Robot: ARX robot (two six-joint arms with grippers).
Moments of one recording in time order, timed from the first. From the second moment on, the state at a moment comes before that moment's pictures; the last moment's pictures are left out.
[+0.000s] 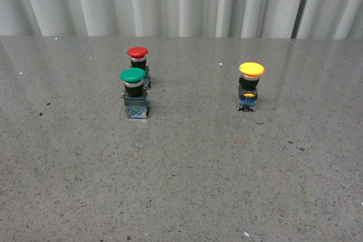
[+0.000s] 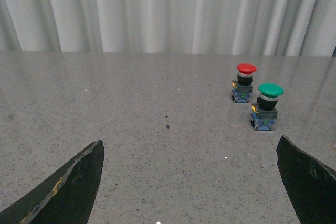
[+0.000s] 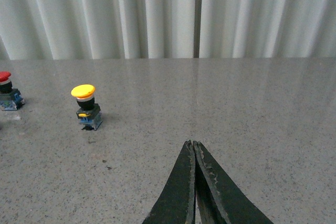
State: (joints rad) left arm 0.00 0.01 0.01 0.00 0.00 0.00; right arm 0.00 0.23 0.01 0.23 0.00 0.01
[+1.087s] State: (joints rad) left arm 0.00 0.01 0.01 0.00 0.00 0.00; right arm 0.00 0.00 0.01 0.00 0.00 0.01
